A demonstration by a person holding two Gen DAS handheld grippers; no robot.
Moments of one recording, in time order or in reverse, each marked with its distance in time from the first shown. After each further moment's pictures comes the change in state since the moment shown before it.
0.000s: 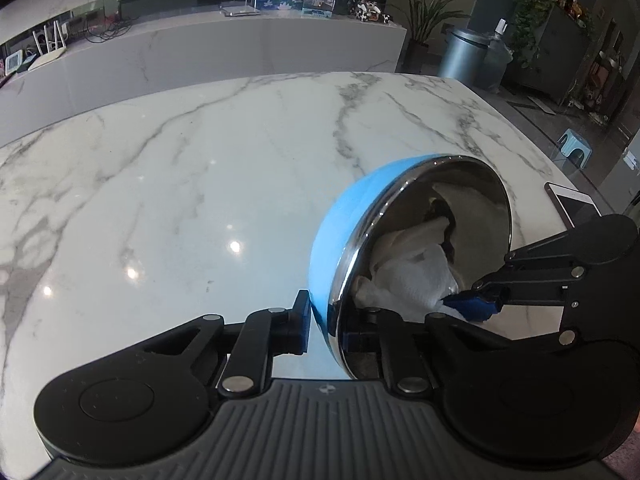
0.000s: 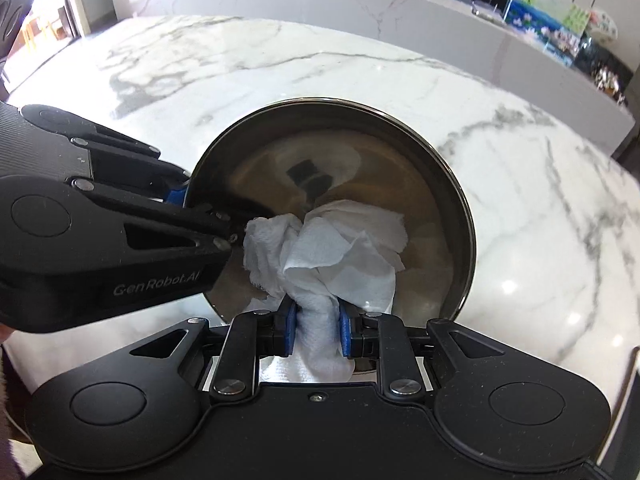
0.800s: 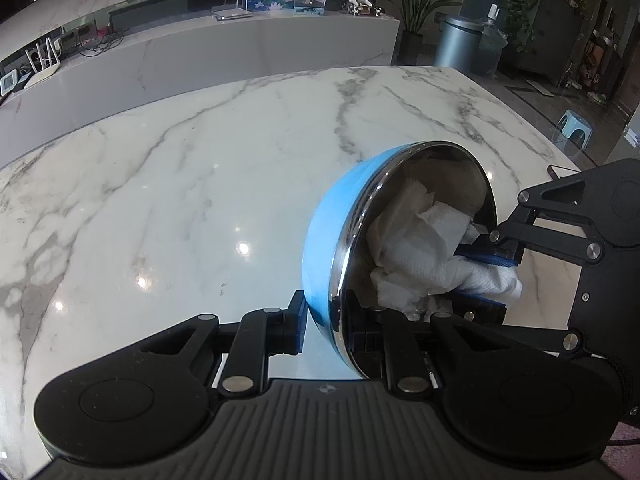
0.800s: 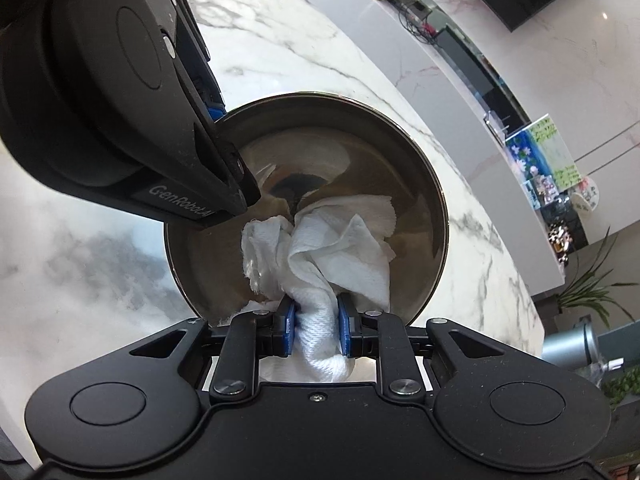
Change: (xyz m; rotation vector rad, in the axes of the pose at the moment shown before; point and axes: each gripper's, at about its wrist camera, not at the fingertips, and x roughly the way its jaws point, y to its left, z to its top) left arm -0.003 0.000 -0.003 0.040 0.008 0.002; right arm 0.019 0.030 -0.004 -0.507 -0.024 -0.327
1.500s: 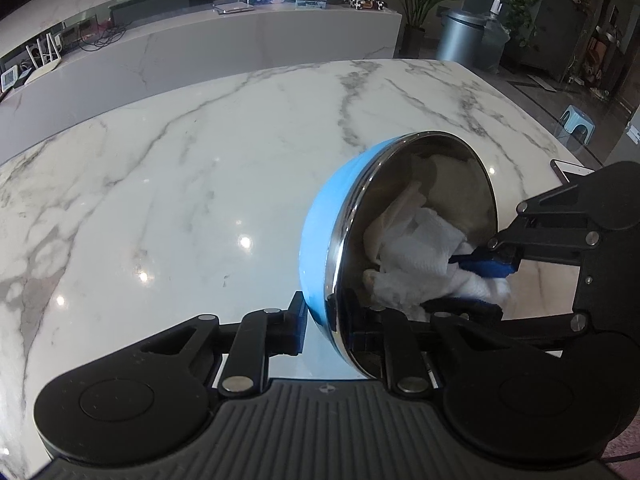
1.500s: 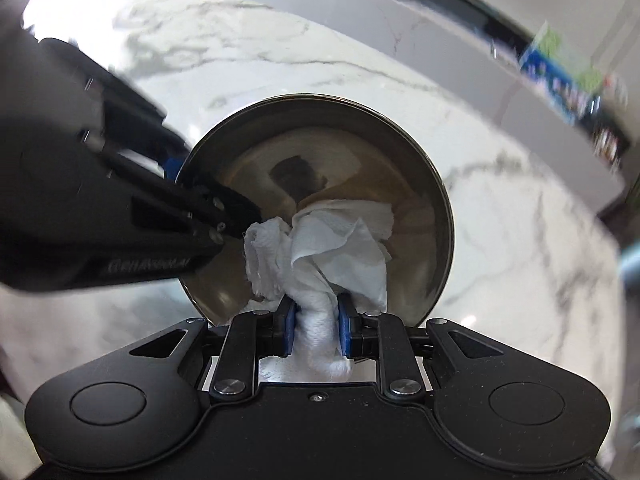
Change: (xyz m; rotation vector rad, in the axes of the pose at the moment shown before) left arm 0.001 0.001 -0.001 0.018 0.025 0.020; right arm -0.009 -0.010 0.003 0.147 0.007 0.102
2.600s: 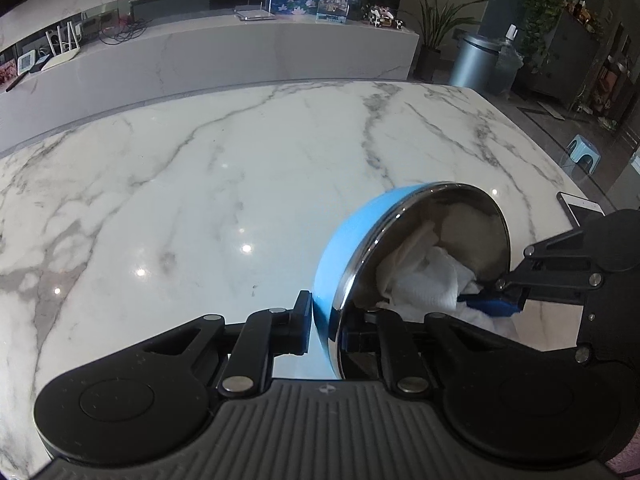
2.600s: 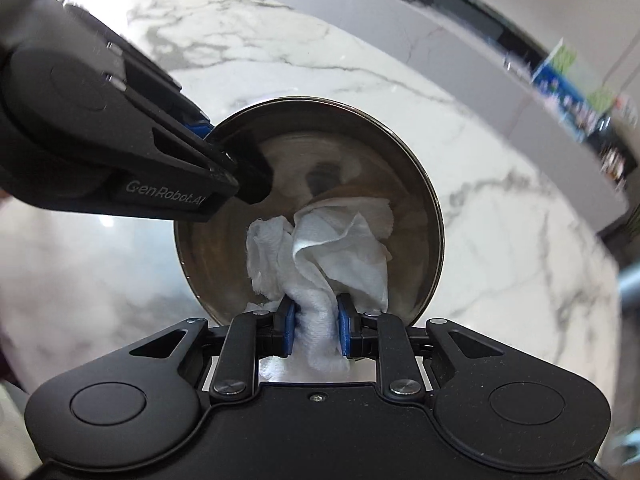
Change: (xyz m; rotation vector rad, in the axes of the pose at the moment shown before) left arm -0.012 0.022 0.003 -0.075 -0.050 0.003; right arm -0.001 -0.019 0.024 0.165 0.022 0.169
